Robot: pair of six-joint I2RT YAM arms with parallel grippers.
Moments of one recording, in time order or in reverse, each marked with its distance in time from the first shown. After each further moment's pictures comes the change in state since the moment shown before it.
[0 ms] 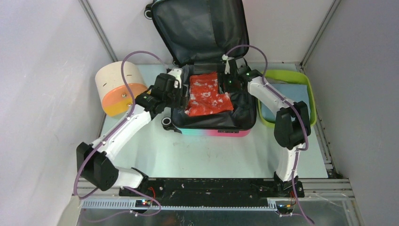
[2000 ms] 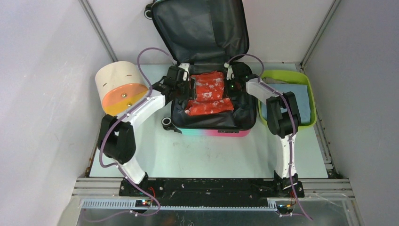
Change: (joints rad) left arm 0.037 0.338 0.121 0.145 0.097 -0.071; right arm -0.085 0.242 0.001 0.122 -0.166 -0.060
